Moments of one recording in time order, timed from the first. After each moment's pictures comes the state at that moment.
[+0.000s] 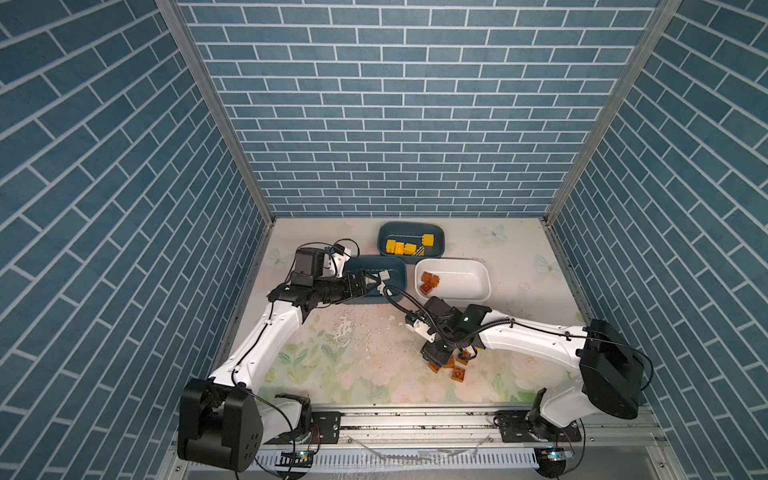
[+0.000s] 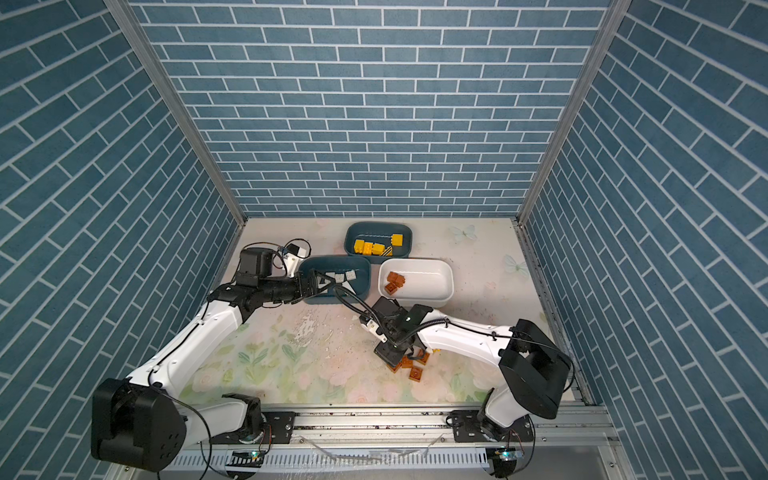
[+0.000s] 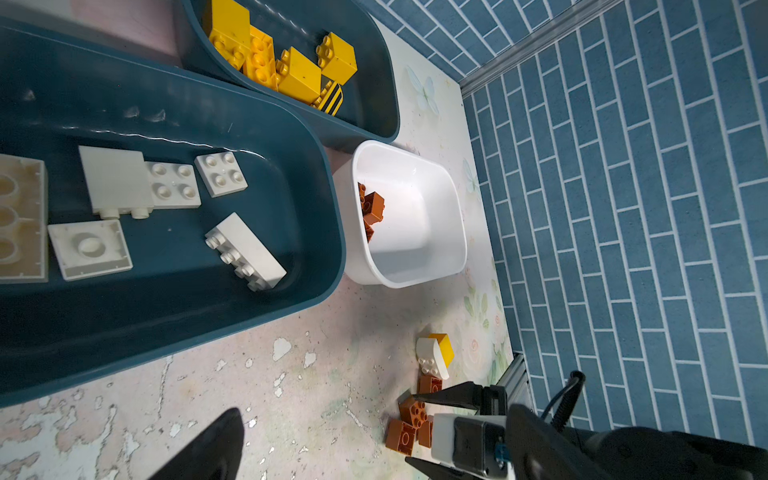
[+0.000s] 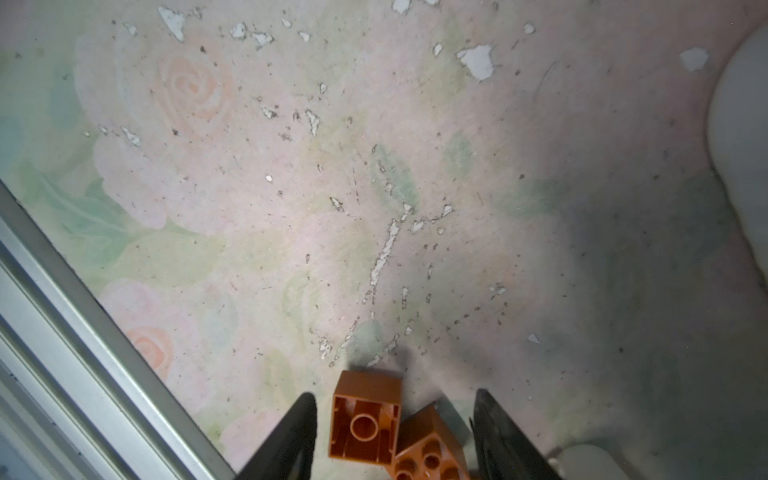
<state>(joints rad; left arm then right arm) -0.19 1.22 0.90 -0.42 0.70 -0.48 1.04 1.53 0.97 -0.68 -0.04 0.02</state>
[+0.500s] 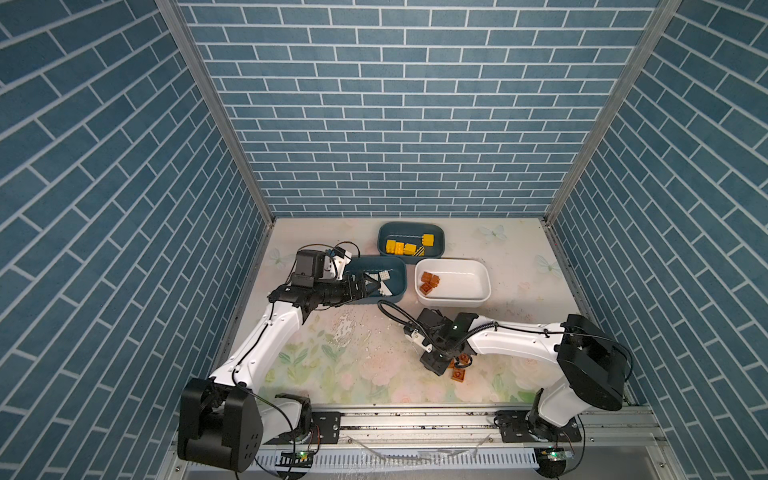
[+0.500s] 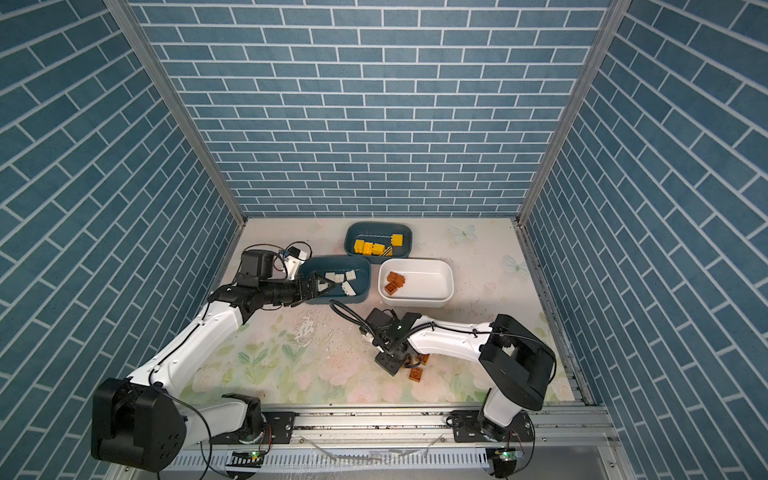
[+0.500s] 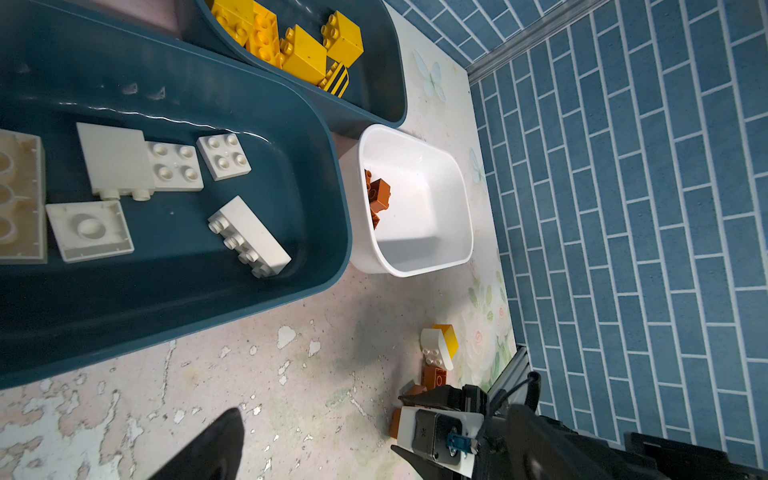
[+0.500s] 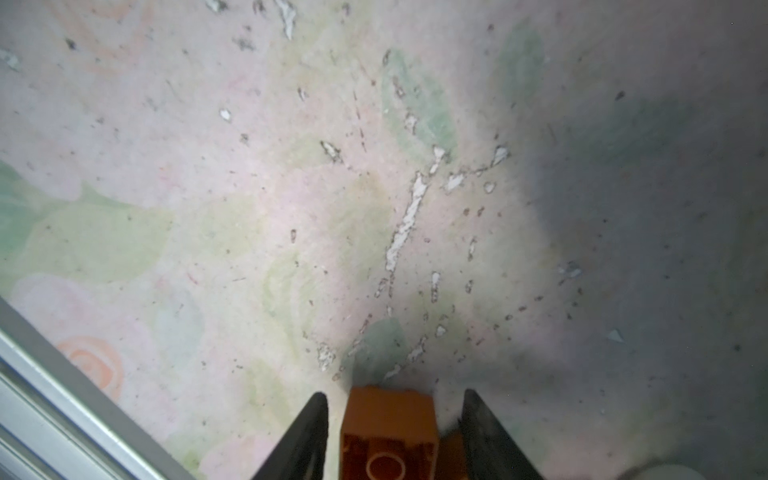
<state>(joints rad) -0.19 1.22 0.89 -0.44 0.71 -0.47 1.10 1.61 0.93 -0.66 -0.03 0.09</state>
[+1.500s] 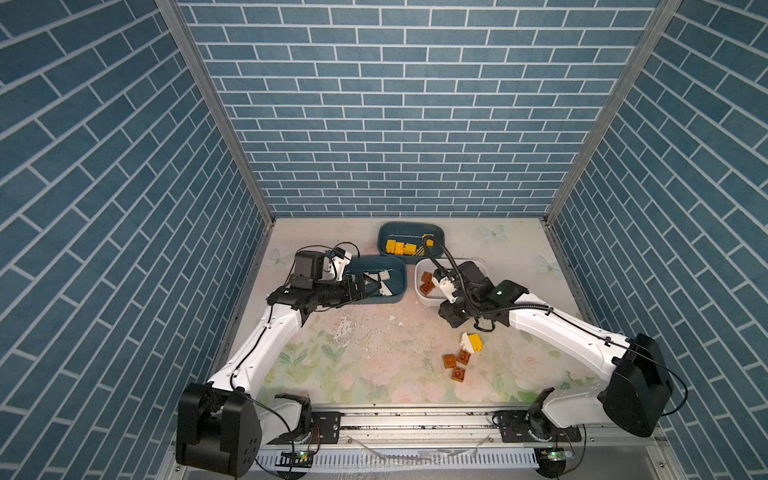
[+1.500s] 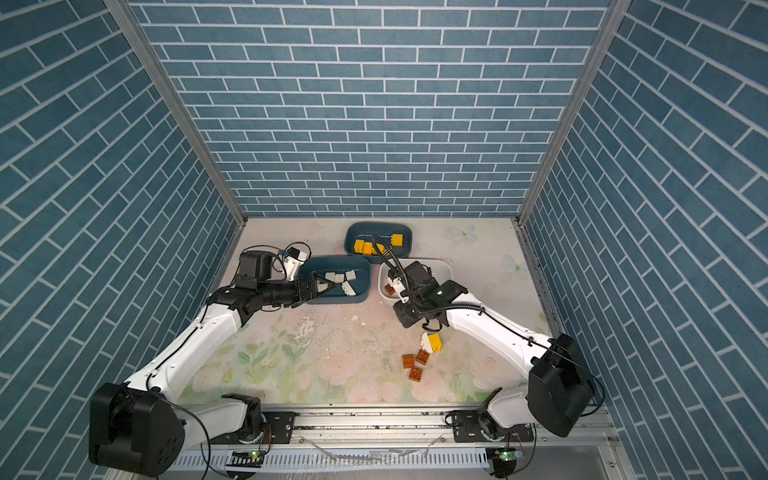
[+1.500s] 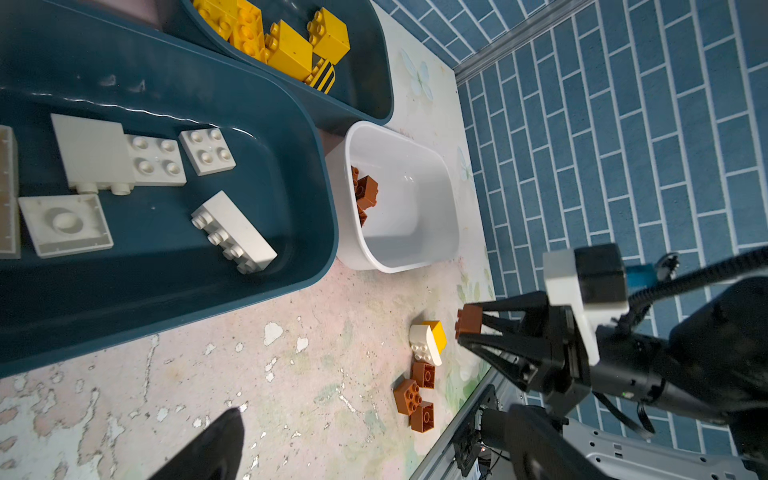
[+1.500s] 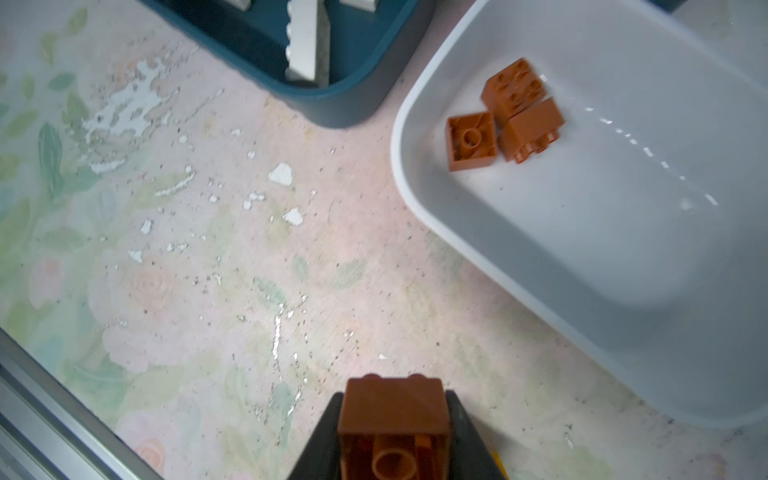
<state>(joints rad) -0.19 1.20 0.88 -0.43 0.74 -0.49 0.74 1.40 1.07 -0.69 -0.04 0.09</state>
